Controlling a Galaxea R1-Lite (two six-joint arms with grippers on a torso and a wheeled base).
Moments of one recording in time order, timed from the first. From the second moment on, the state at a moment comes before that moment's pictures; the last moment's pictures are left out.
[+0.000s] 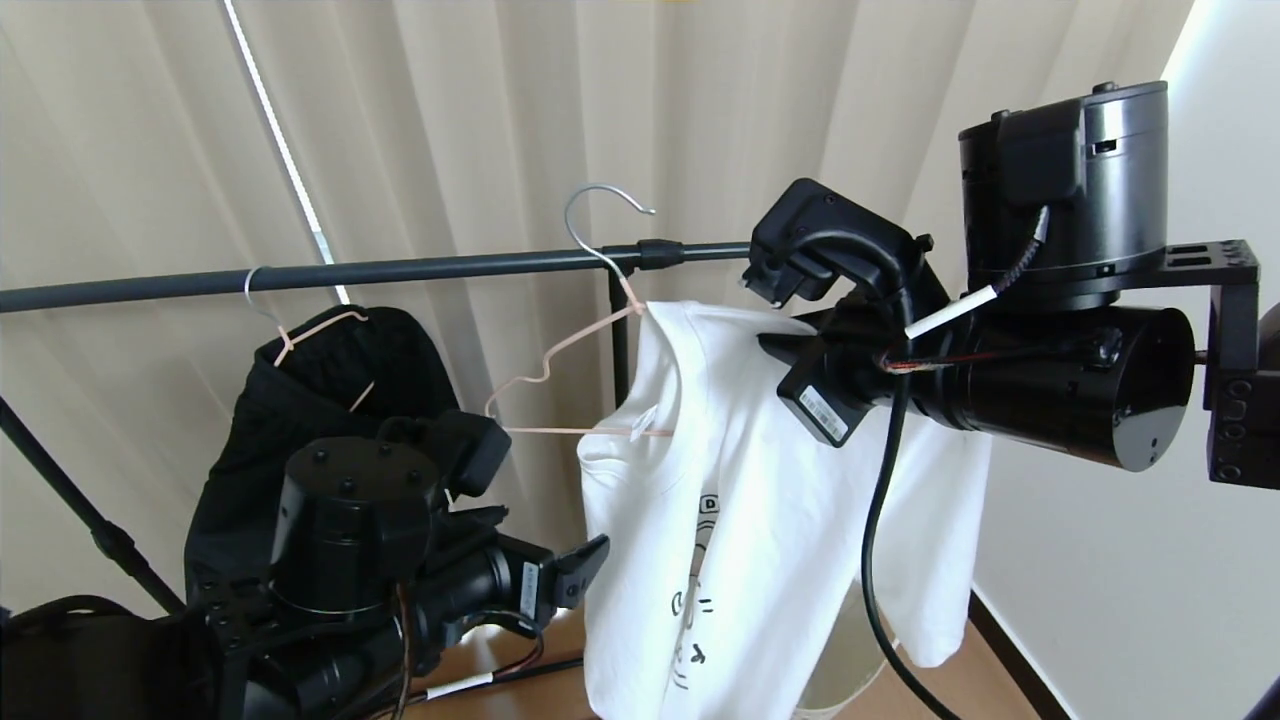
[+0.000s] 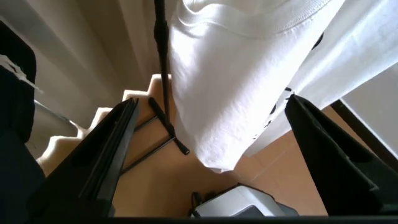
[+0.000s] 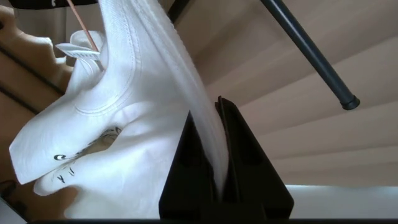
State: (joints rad) left arm -0.72 1.65 -0.54 -0.65 0.22 -0.19; right arm 0.77 1.67 -1.26 -0.04 -0.36 -0.47
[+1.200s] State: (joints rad) left arm -0.74 1.94 -0.71 -0.85 0.65 -0.39; right arm 0.81 1.68 -1.30 -0.06 -0.36 -0.41
